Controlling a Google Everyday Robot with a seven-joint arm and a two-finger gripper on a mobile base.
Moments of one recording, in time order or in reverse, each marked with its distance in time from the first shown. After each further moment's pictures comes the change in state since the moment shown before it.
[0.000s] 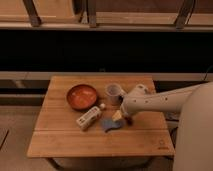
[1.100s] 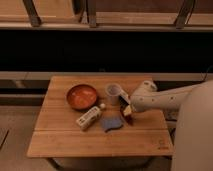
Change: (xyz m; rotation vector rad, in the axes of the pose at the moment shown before) arm 0.007 -0.070 -0.001 0.139 0.019 0.153
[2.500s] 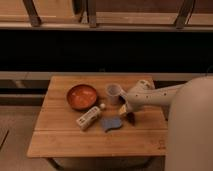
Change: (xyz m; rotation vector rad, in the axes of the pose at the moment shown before) arm -0.007 0.037 0.017 -0.080 0.044 0.003
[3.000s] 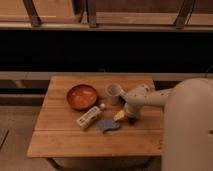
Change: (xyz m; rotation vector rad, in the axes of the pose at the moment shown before) arm 0.032 0.003 0.047 -0.081 0.164 0.056
